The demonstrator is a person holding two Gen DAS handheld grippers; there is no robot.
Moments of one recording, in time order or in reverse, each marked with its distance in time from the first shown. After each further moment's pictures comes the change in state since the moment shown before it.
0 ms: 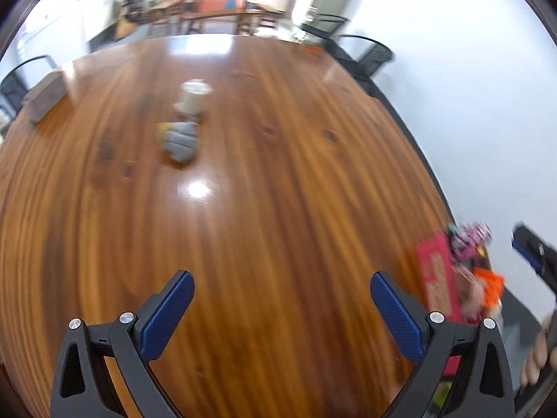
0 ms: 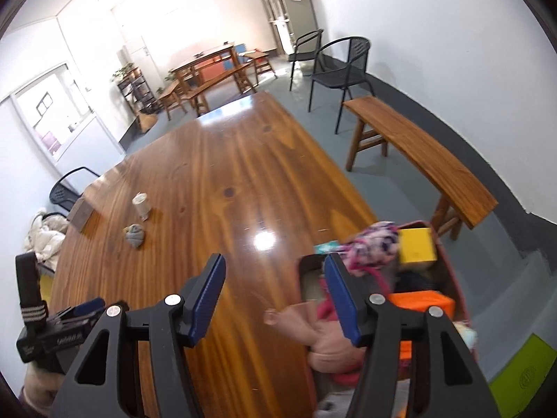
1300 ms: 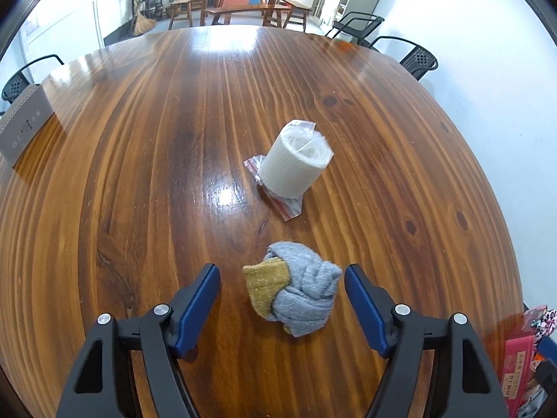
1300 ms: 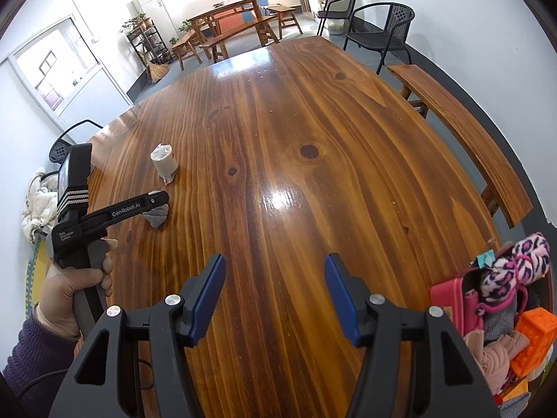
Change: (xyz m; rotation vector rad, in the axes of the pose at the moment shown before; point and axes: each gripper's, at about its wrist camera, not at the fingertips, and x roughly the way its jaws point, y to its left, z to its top) left arm 0.120 0.117 0.129 -0.010 0.020 0.088; right arm 0.122 0.116 0.006 -0.078 0.188 0.006
